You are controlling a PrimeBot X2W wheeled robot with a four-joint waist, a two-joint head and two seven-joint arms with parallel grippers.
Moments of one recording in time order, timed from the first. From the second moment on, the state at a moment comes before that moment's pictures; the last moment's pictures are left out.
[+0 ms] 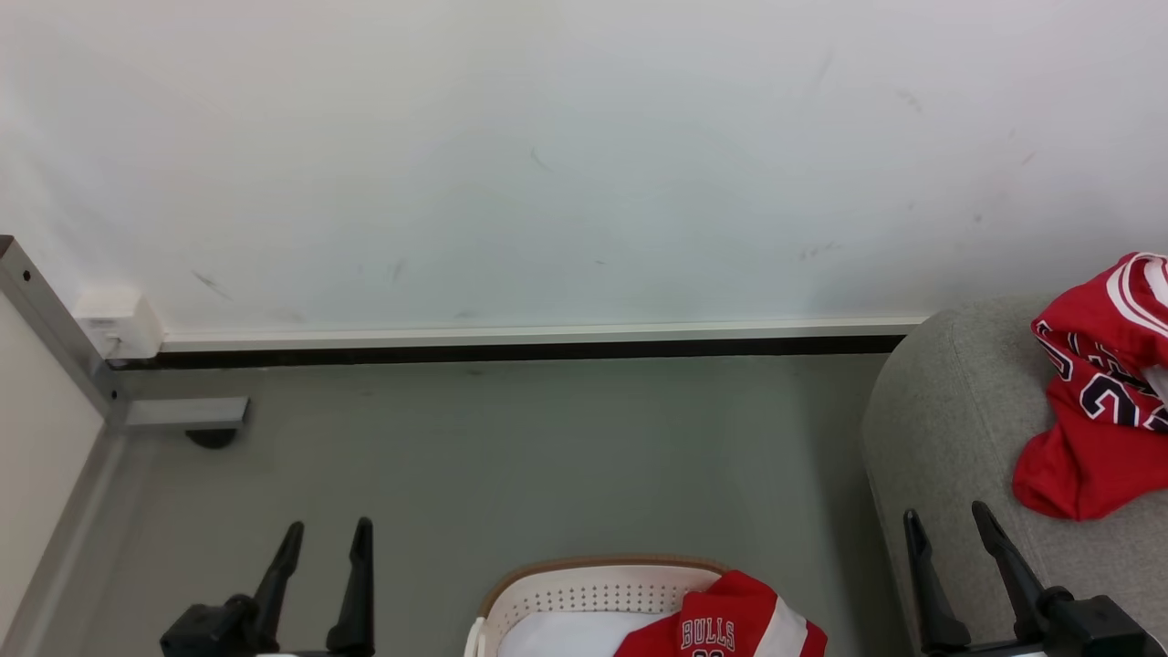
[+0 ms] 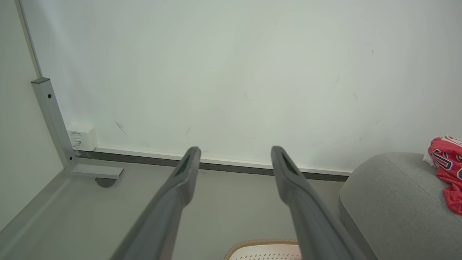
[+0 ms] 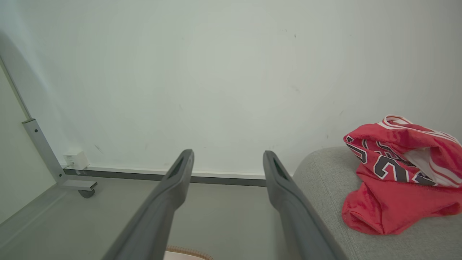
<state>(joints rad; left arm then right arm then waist) -0.02 0.06 0.00 0.24 -0.20 -0.13 -0.26 -0.03 -0.06 0.07 0.24 0.22 0.13 -0.26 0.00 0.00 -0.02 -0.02</state>
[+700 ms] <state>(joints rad) -0.05 0.07 -0.04 0.24 -0.21 -0.13 -0.26 -0.05 -0.05 0.05 0.24 0.22 0.13 -0.26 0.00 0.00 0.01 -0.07</state>
